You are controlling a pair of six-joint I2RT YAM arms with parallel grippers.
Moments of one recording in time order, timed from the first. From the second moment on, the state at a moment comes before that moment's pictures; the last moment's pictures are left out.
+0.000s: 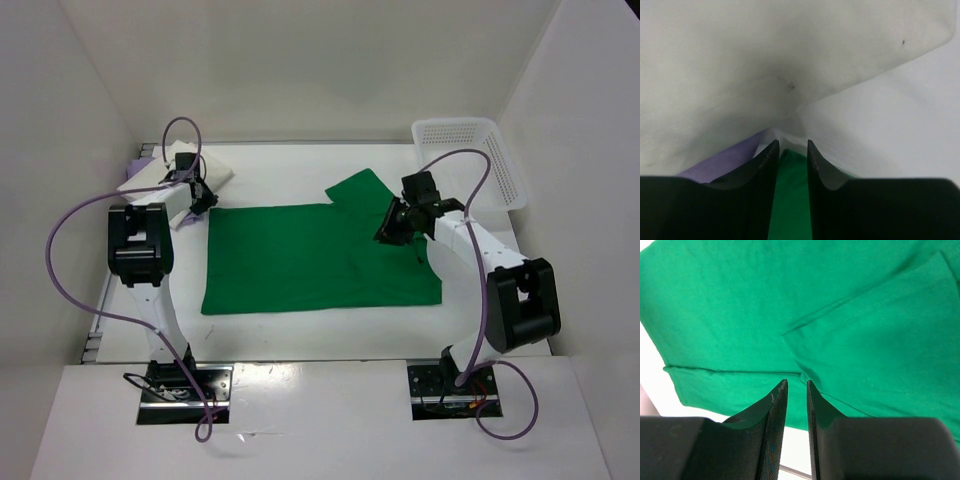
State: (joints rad) left arm 0.07 2.07 1.43 -0.26 -0.12 -0.58; right arm 0.26 1.51 1.07 -0.52 -0.19 0.67
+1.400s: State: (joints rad) left arm 0.06 2.08 1.45 -0.30 -0.04 -0.61; right arm 0.19 2.83 2.76 -0.70 0.09 0.46
